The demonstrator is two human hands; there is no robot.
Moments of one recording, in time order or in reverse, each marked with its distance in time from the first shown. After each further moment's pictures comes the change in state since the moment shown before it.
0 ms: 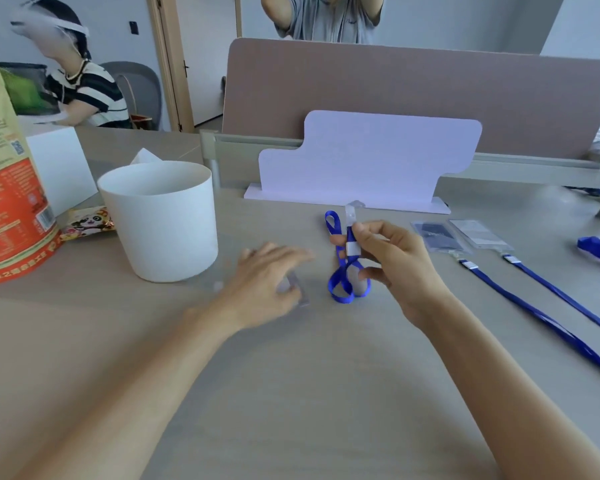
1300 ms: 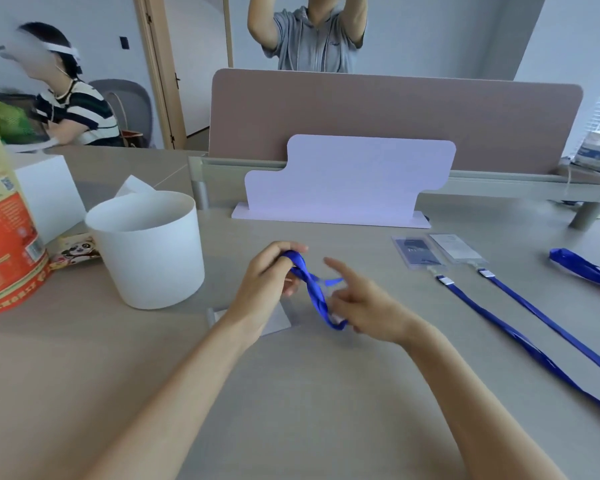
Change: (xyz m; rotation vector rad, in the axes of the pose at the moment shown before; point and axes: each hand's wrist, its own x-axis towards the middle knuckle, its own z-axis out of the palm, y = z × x) left_hand 0.035 0.058 -0.016 -1.221 0.278 -0.509; right_hand 0.010 0.025 -0.020 -0.459 -0.343 0.034
